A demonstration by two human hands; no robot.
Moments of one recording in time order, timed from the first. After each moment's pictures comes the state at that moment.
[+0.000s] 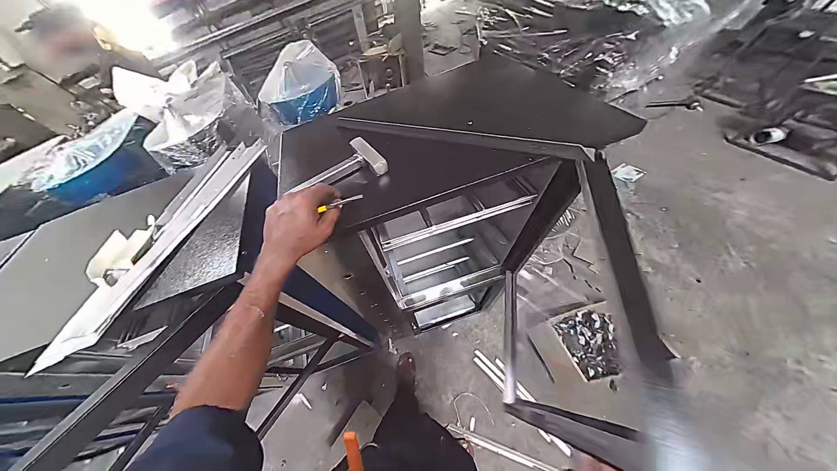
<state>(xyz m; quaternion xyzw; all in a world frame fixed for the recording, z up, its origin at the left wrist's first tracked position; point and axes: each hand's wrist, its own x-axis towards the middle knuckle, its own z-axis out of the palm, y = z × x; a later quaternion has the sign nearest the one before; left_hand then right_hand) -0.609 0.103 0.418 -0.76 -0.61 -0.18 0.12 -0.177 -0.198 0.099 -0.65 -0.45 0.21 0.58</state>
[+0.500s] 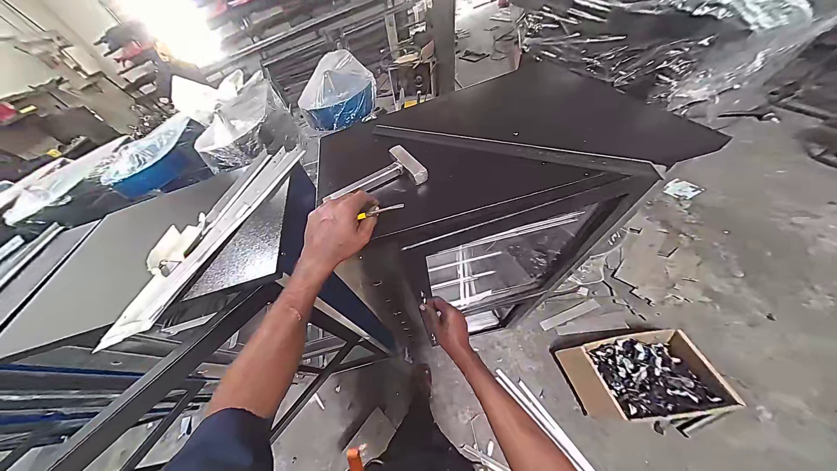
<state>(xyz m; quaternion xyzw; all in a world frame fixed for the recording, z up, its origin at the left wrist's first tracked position) -0.614 0.116 0.416 -0.76 -0.62 -0.18 0.12 -0.388 0.076 0.115 -0.55 -0.69 0.34 0.31</state>
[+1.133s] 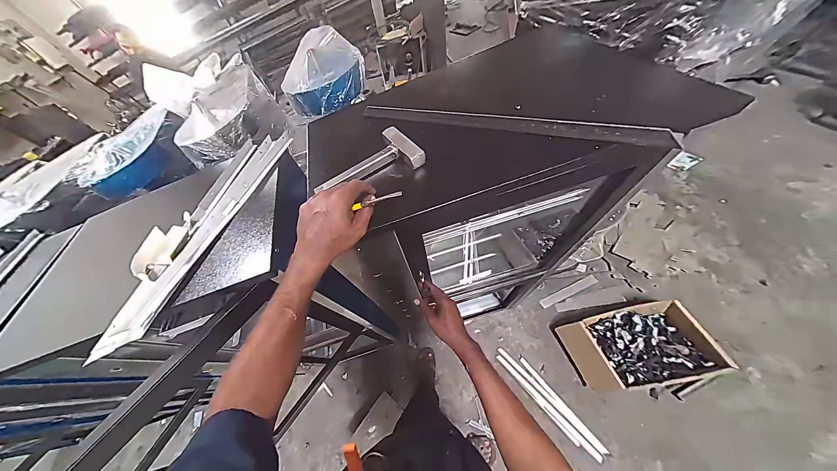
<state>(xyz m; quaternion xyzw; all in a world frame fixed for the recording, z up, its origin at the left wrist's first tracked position) -0.613 0.113 0.420 -0.76 -0.61 -0.19 0.11 -0.406 0.068 0.106 -0.51 -0.66 0.44 0.34</state>
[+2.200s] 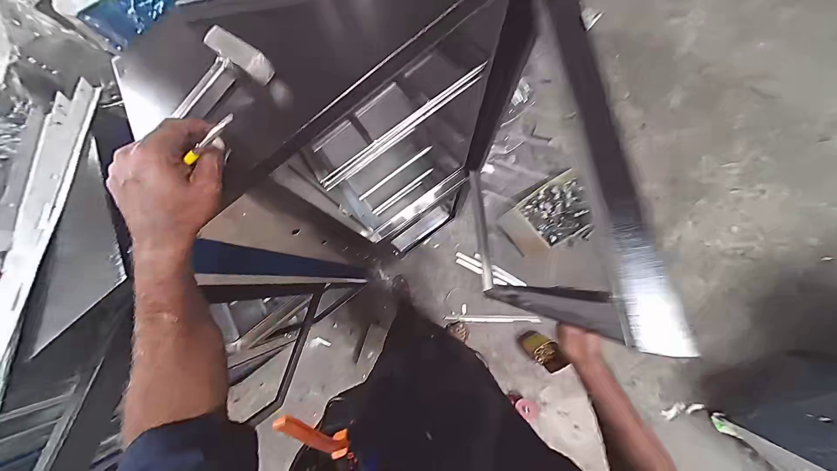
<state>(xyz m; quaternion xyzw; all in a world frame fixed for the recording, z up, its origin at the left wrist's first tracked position) -0.611 0.117 0.427 -0.75 -0.65 -0.15 0.07 -0.154 -0.194 0.153 -0.82 -0.44 0.22 0.30</state>
